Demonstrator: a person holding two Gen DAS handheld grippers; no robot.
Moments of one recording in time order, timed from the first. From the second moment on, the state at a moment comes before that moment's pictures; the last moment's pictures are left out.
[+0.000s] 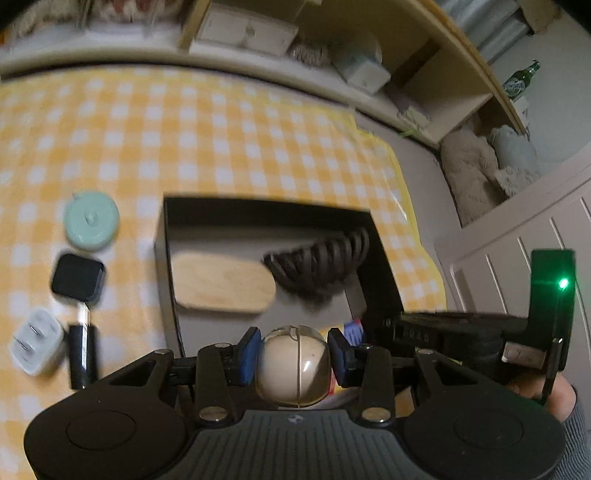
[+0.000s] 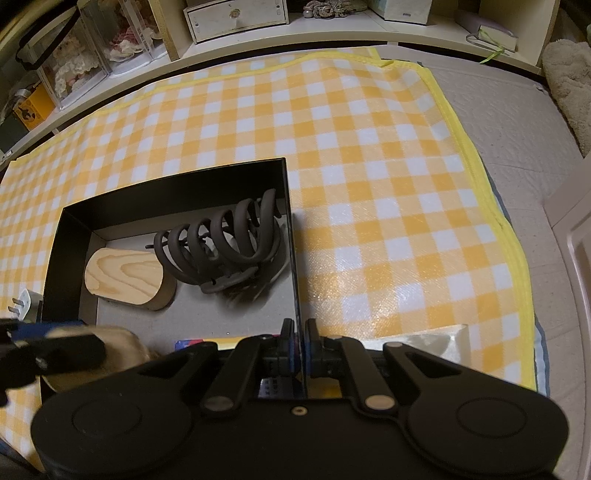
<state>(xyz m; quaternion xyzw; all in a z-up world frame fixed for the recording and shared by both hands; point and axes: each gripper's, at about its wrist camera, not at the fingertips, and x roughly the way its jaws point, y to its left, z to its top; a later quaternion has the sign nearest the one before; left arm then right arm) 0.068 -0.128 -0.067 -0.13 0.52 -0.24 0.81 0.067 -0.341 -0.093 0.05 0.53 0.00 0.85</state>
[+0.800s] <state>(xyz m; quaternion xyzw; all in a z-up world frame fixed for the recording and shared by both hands) 0.056 -0.123 -0.039 0.00 0.44 -0.24 0.87 0.063 -0.335 -0.096 0.05 0.53 0.00 0.84</state>
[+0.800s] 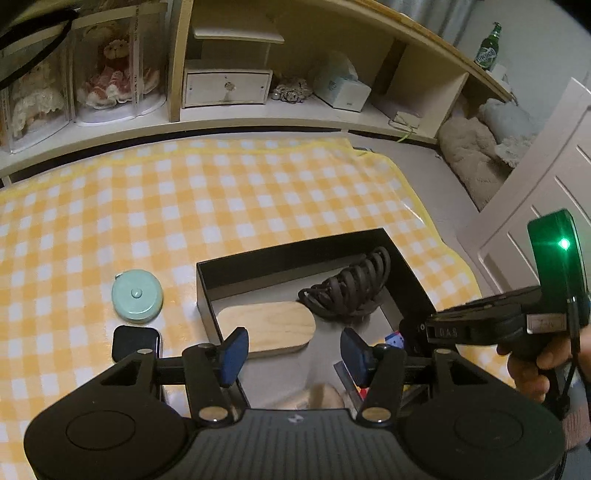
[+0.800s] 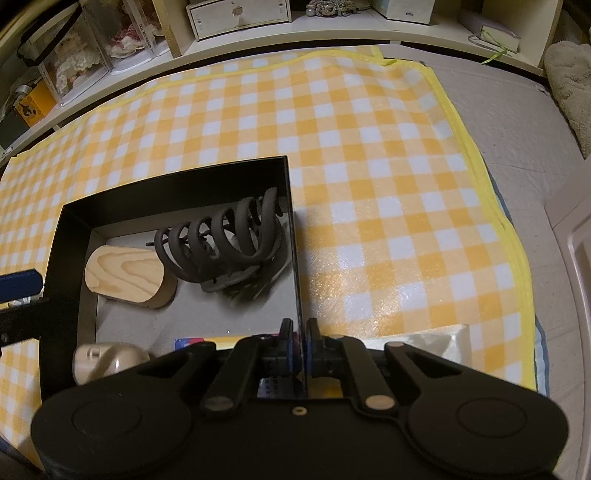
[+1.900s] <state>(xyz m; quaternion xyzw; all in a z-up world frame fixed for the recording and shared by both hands) 0.028 -0.120 -0.032 0.03 0.46 -0.22 0.86 0.063 -0.334 -0.095 0.05 0.53 0.00 0.84</state>
